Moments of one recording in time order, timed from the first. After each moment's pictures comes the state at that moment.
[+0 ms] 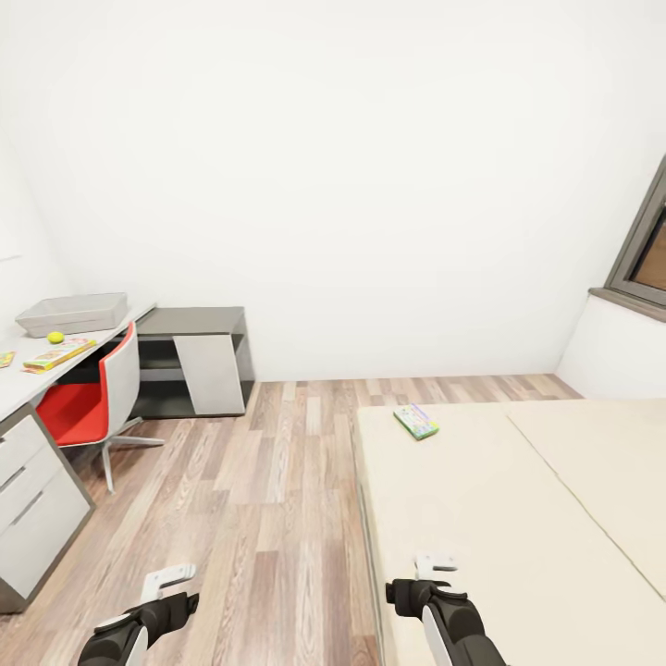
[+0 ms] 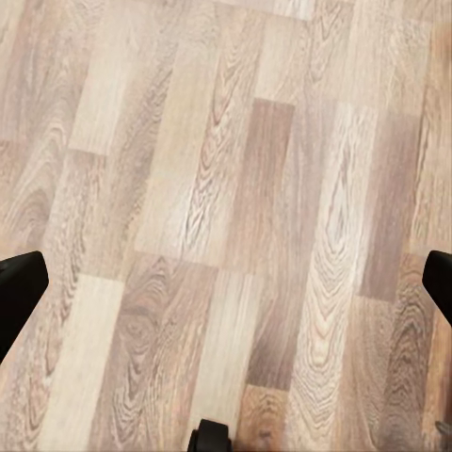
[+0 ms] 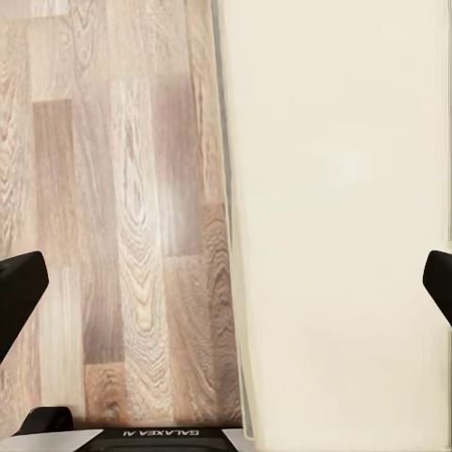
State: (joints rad) left arm -0.23 0.03 0.26 -0.92 0.00 0.45 -0.03; right arm -0.22 0.16 0.03 -1.08 -0.02 0.63 -0.14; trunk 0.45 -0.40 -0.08
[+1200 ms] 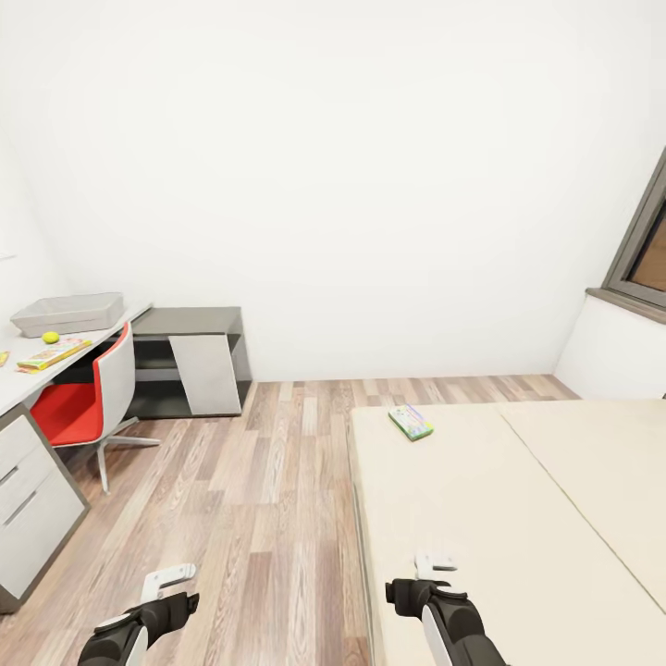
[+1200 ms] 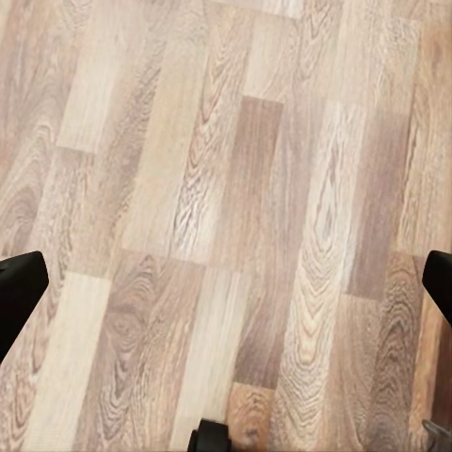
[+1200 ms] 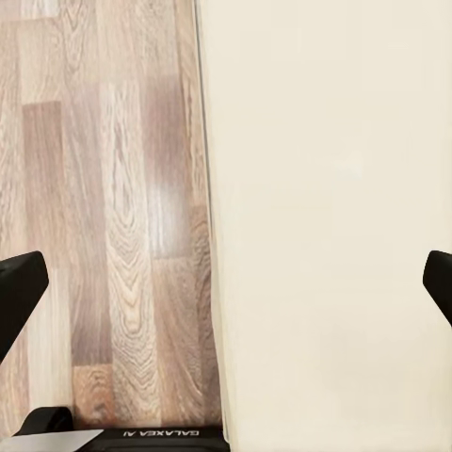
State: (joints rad) left arm -0.23 0.03 0.26 -0.92 0.00 0.45 -0.03; right arm -0.22 0.16 0.03 -1.08 -0.02 0.63 -0.14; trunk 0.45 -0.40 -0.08
